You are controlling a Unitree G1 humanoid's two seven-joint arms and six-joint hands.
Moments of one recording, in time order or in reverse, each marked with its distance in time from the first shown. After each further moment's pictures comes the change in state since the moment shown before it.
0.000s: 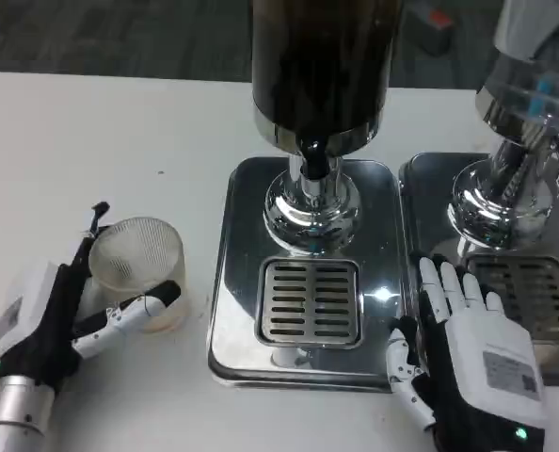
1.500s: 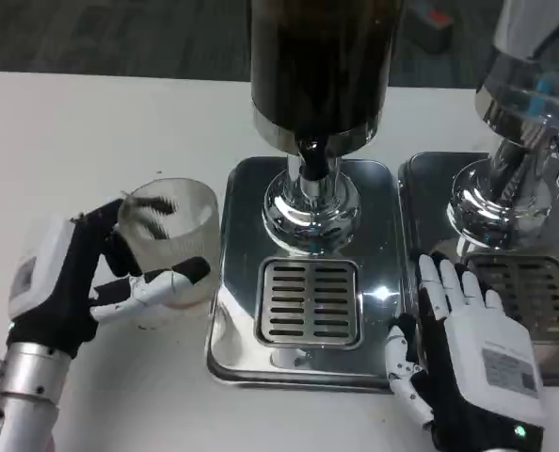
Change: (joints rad) left arm -0.078 0.006 -0.016 0.009 0.068 -0.196 0.088; right arm -0.004 0.008 -0.001 0.000 0.001 0.001 -0.003
